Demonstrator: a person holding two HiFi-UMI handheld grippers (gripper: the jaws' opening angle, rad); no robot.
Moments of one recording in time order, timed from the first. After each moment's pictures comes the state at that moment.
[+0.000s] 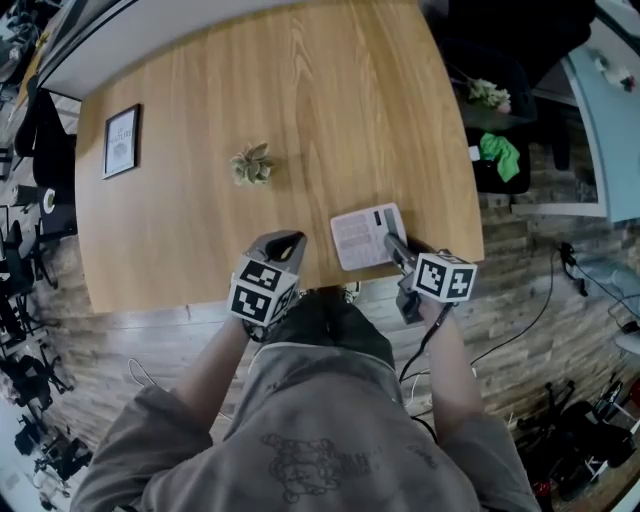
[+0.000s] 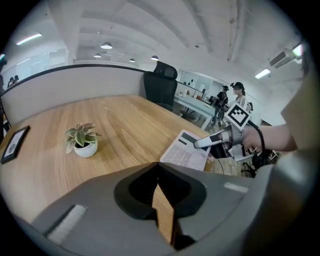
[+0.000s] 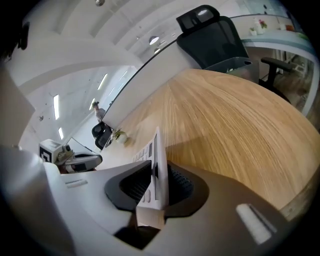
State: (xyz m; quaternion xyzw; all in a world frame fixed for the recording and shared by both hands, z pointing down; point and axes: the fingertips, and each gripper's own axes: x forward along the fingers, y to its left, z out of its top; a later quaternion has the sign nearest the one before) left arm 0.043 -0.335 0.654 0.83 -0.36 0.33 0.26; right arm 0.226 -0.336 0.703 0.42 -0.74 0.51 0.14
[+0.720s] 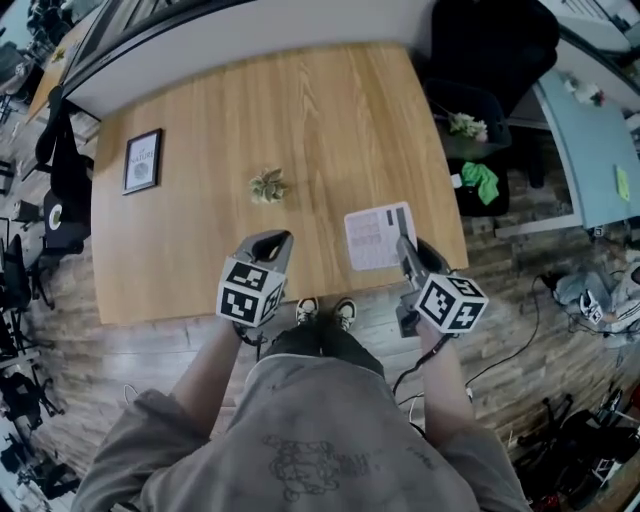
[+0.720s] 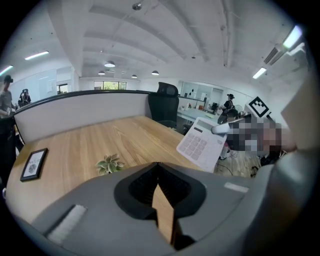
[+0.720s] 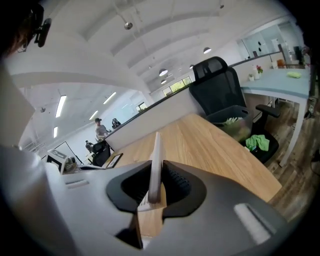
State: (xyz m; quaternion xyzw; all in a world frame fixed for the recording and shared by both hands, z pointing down) left arm 0.000 -0.350 0.558 0.85 -0.41 0.28 0.20; right arm 0.224 -0.338 0.540 0.52 -0.76 0.37 0.06
